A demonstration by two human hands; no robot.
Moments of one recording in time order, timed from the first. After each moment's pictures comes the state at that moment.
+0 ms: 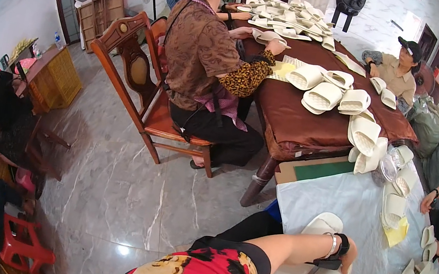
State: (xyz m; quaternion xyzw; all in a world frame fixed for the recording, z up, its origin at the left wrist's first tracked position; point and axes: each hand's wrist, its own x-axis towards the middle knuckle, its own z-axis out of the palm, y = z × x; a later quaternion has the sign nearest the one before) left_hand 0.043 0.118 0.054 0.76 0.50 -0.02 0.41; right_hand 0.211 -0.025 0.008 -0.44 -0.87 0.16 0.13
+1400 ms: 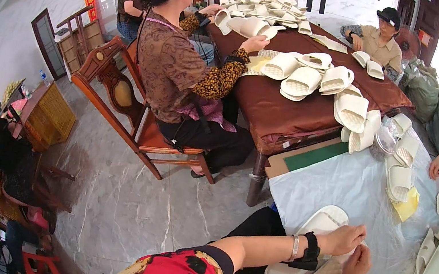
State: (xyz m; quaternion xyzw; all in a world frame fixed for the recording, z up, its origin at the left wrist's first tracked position) left_hand 0.038 0.060 0.026 0.64 0.47 0.53 0.31; right_hand 0.185 0.055 0.030 -0.44 -0.77 0.19 0.41
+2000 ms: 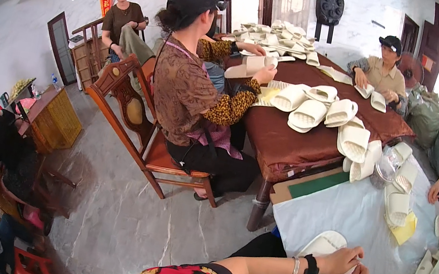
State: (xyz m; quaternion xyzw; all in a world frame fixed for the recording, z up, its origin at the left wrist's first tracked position) left_hand 0.041 0.062 0.019 0.65 0.46 0.52 0.32; right_hand 0.189 0.064 0.025 -0.43 -0.79 0.15 0.42
